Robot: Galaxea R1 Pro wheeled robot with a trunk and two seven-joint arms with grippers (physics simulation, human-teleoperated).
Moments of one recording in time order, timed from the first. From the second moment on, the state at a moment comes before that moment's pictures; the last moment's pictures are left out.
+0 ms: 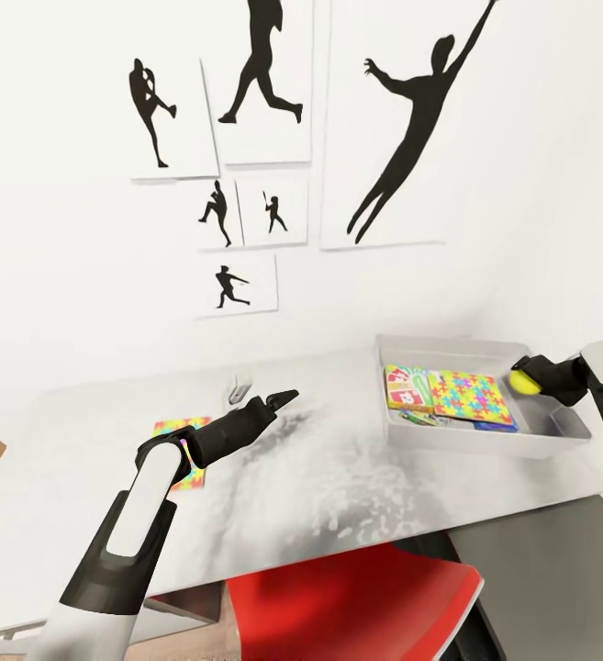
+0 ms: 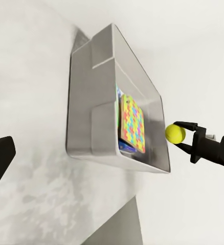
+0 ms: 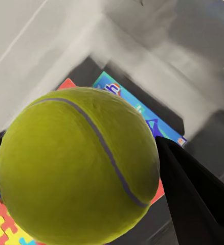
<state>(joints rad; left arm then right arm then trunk) -0.53 -0.06 -0.15 -1.51 1.15 0.78 0.14 -1.29 -0.44 -0.32 -0.39 -0.62 0.76 -0.37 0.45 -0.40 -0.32</state>
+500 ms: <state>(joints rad) -0.53 -0.06 -0.15 -1.51 1.16 0.78 0.14 -1.29 -0.43 -0.32 -0.39 -0.62 0.76 -0.37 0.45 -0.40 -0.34</state>
